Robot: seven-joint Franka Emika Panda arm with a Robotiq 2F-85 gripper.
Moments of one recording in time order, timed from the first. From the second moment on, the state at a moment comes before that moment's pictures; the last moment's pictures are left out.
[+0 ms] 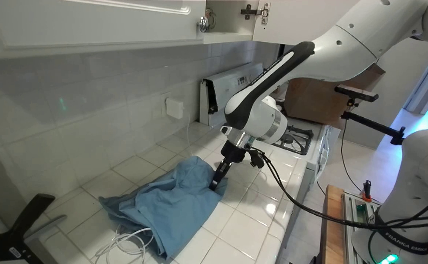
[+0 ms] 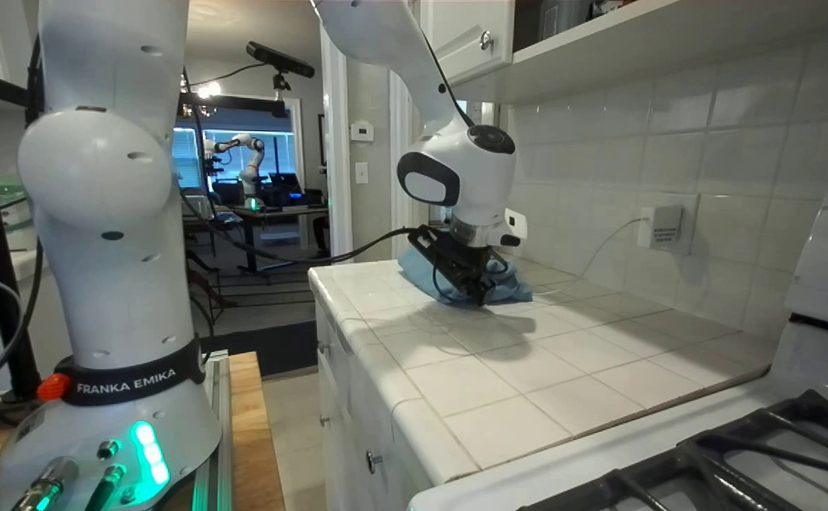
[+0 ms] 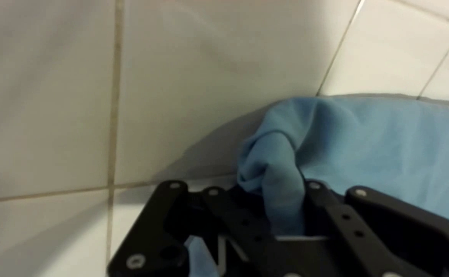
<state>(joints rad) 0.16 0.19 -0.03 -2.40 1.13 2.65 -1.03</state>
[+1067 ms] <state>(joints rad) -0.05 -0.19 -0.09 -2.77 0.59 2.68 -0.63</state>
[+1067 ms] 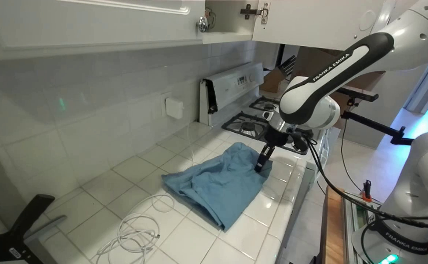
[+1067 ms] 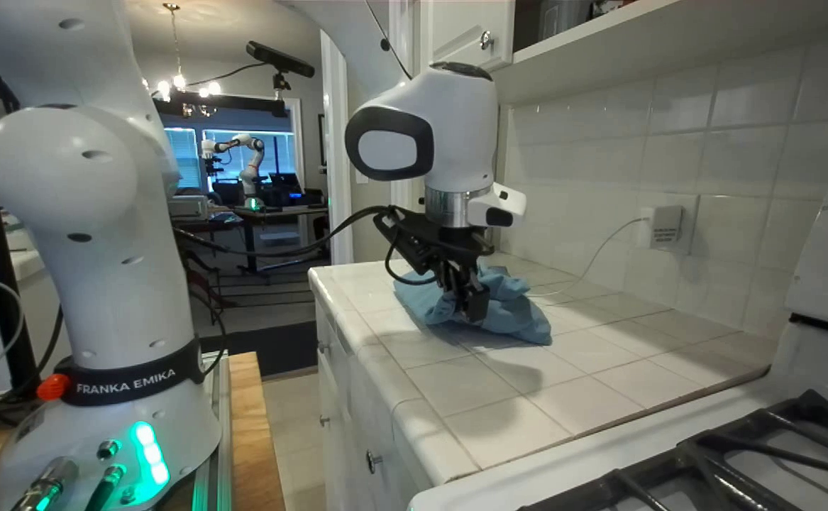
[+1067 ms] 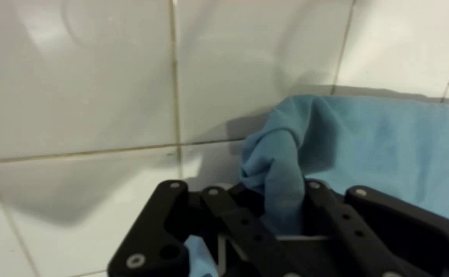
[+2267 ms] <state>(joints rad) -0.11 -0.42 0.05 -2.74 -0.26 2.65 -0.11</state>
